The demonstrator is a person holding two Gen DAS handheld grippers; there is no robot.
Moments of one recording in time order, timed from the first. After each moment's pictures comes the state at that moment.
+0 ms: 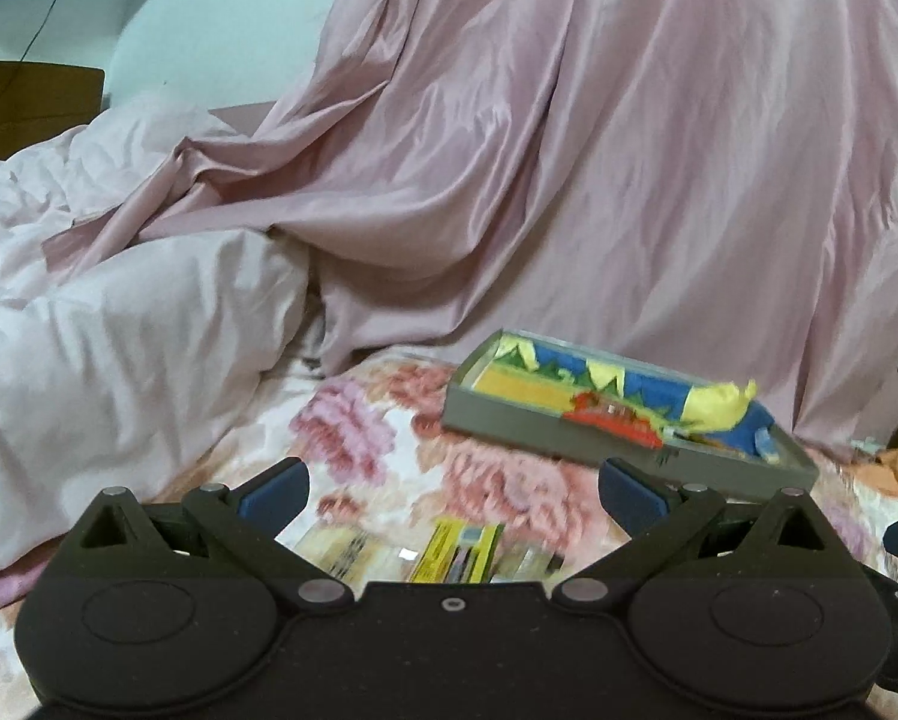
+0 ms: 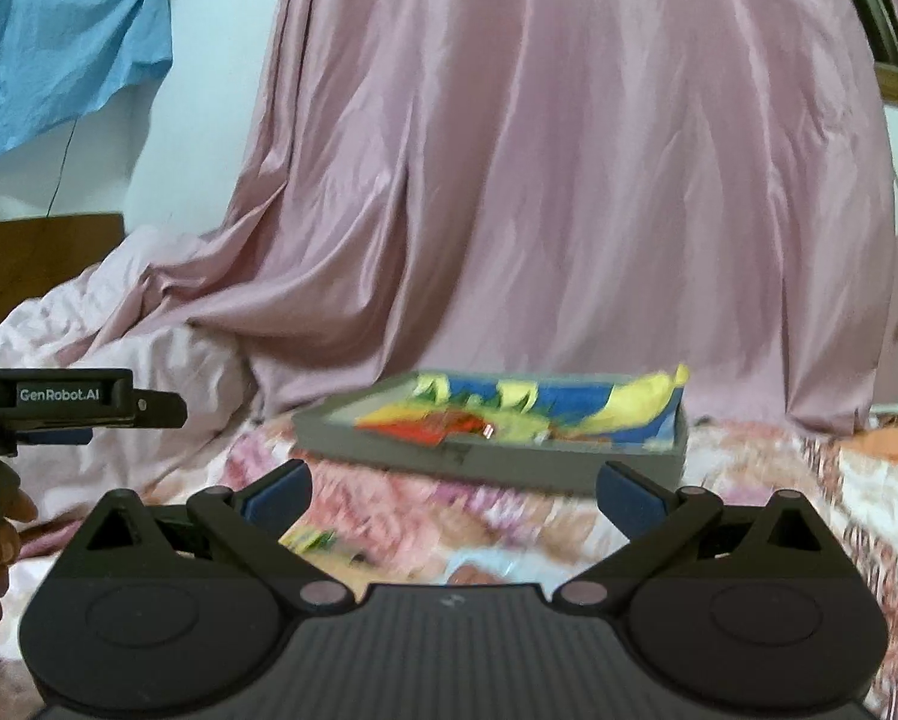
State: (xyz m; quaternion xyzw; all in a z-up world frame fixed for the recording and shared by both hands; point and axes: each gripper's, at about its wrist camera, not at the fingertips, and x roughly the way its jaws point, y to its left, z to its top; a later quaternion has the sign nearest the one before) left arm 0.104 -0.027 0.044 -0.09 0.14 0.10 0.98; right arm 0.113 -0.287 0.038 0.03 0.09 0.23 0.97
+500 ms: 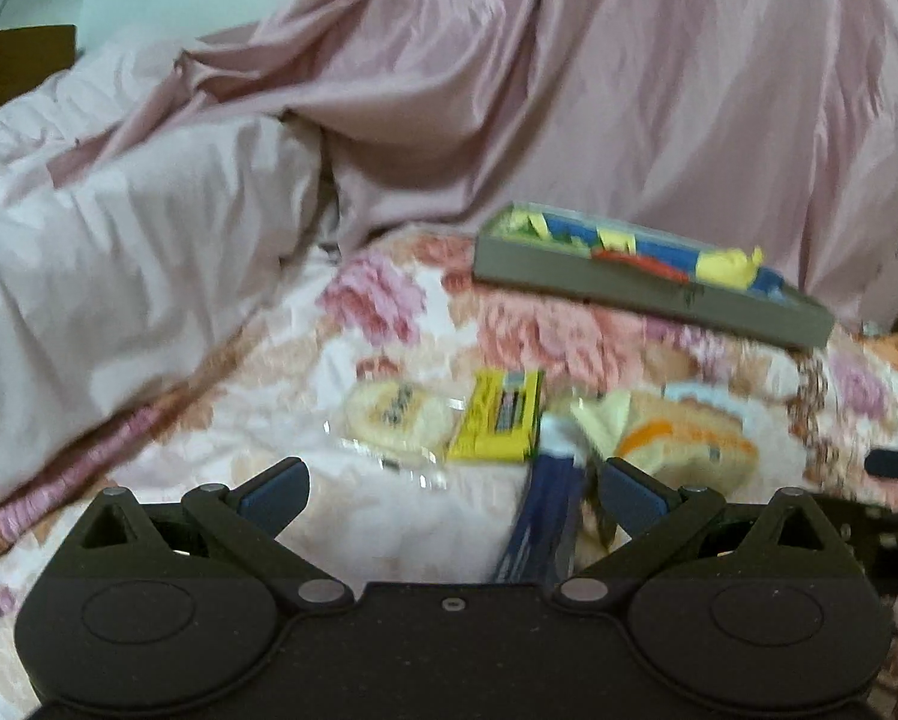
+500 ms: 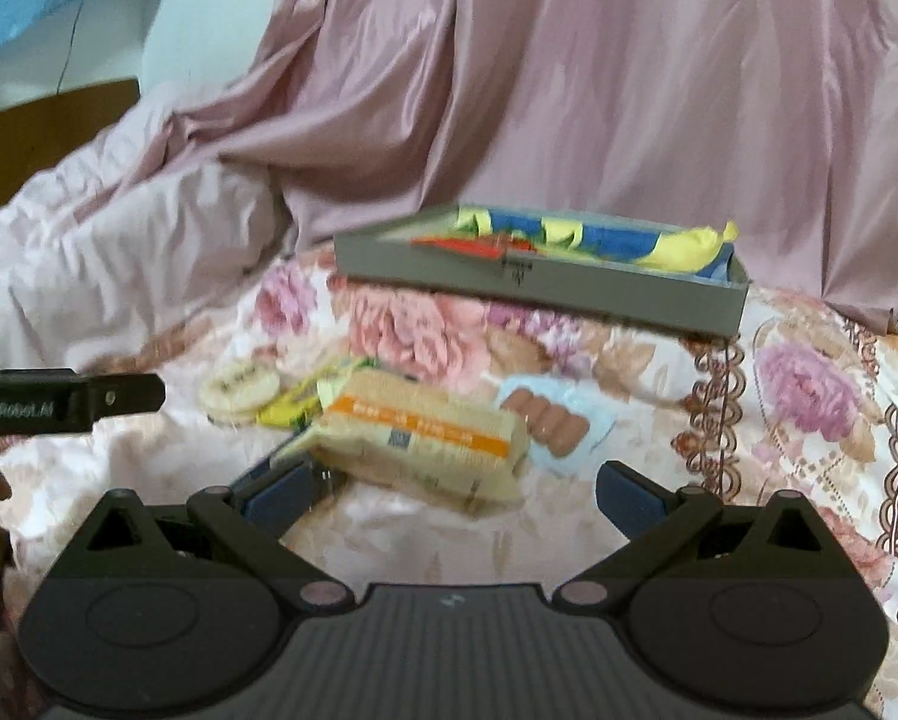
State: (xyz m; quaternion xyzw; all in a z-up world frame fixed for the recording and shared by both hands) left arm 0.079 -0.009 -0.013 -0.06 0.23 0.08 0.97; right arm 0.112 -0.253 0.006 -0.03 0.24 0.24 0.94
